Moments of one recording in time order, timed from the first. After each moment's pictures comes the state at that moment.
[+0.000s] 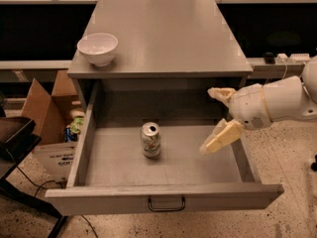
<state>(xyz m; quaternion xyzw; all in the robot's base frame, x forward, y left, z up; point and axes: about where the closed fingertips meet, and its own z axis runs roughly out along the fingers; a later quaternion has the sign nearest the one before) 0.485 -0.119 0.819 -0.57 0.69 0.24 0.37</state>
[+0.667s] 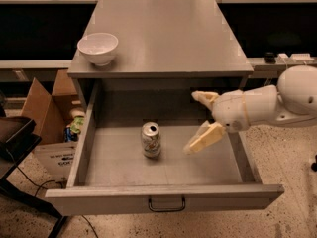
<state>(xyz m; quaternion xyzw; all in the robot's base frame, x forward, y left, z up) 0.500 -0.087 0.795 -0.56 0.67 0.28 0.40</state>
